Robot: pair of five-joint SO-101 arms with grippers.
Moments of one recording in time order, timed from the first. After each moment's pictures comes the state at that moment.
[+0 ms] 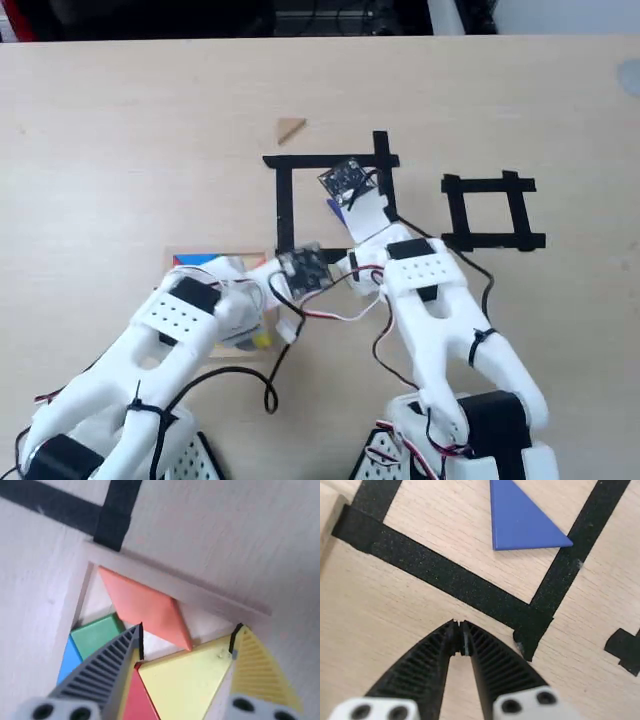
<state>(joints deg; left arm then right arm) 20.1 -31.3 64.3 44.1 -47.0 -11.8 -17.9 55.7 39.8 20.8</state>
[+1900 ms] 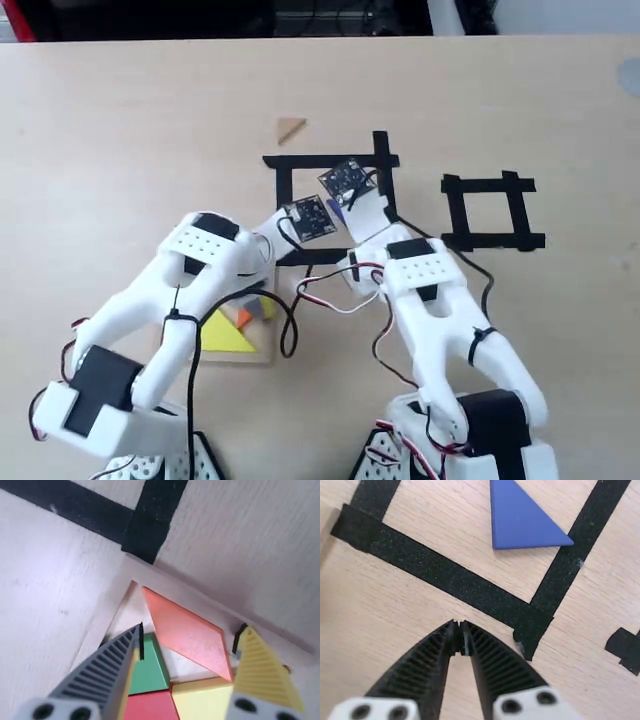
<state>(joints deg) 15.8 -4.1 39.9 51.3 -45.2 -11.7 -17.6 55.7 39.8 20.8</state>
